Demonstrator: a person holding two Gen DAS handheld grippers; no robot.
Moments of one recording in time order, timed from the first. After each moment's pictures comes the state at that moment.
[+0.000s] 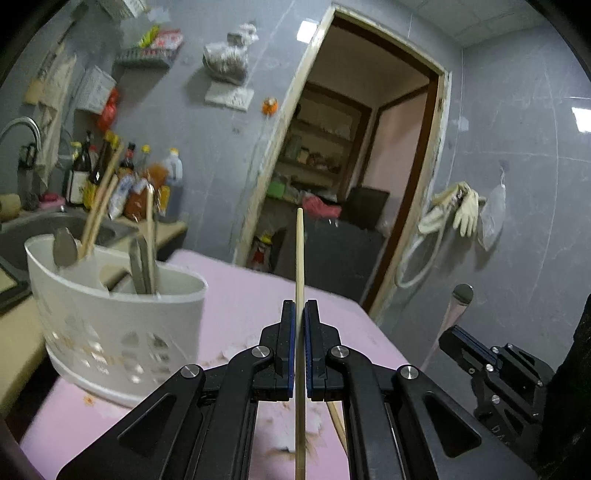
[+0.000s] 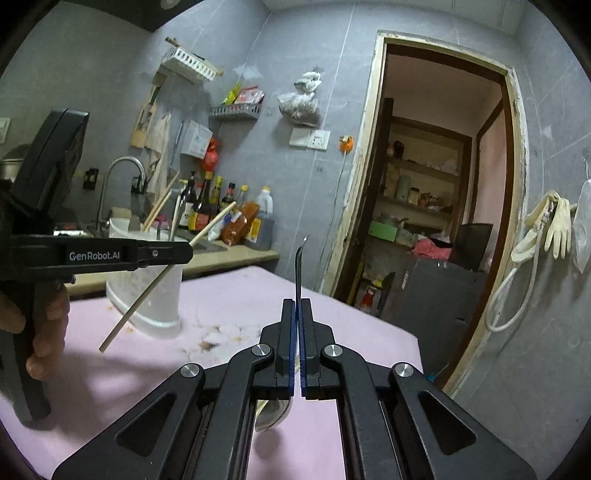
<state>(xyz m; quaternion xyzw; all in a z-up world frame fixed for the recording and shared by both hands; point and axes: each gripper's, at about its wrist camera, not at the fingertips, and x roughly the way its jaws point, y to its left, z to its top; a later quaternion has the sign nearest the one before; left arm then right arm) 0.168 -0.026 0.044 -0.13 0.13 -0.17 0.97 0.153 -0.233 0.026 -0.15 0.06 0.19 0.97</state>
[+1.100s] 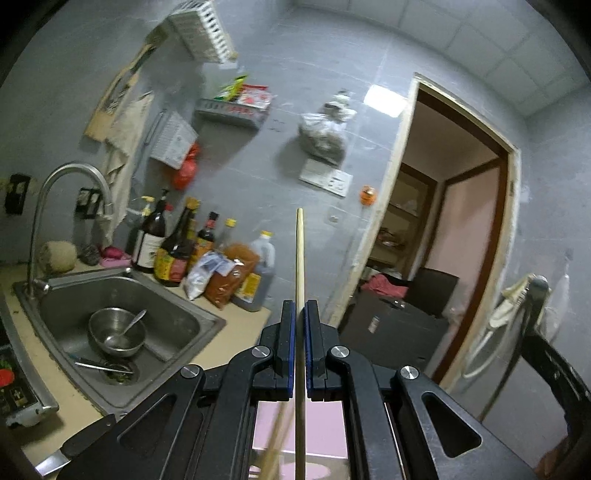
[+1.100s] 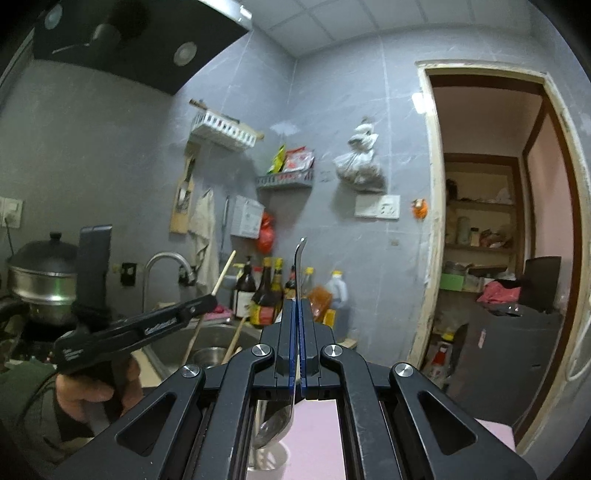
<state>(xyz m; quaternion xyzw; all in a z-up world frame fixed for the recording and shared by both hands) 0.251 0.166 0.093 -0.19 0.03 -0.04 0.98 0.221 -0.087 0.117 -0.08 0.00 0.31 0.95</state>
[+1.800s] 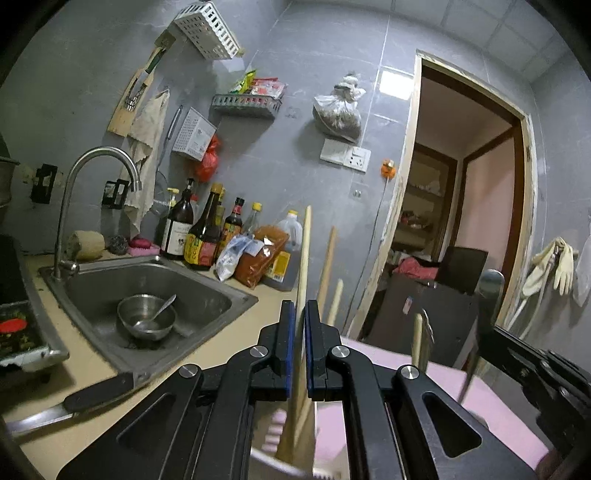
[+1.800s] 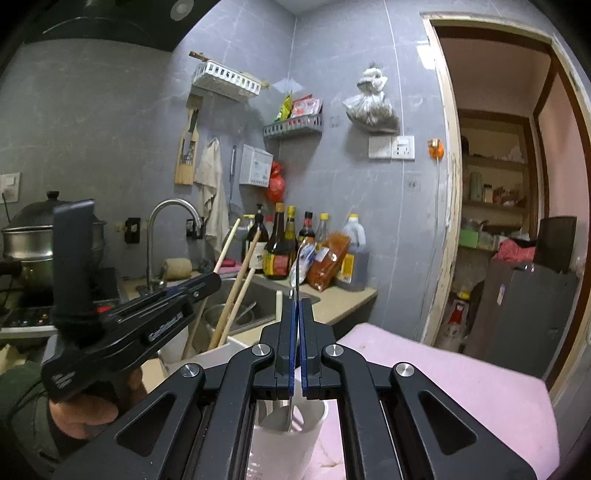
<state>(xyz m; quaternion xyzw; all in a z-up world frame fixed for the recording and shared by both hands) 0.240 0.135 0.028 -0.14 0.05 0.01 0.99 0.247 -0.071 0.049 -0.07 0.08 0.33 0.94</state>
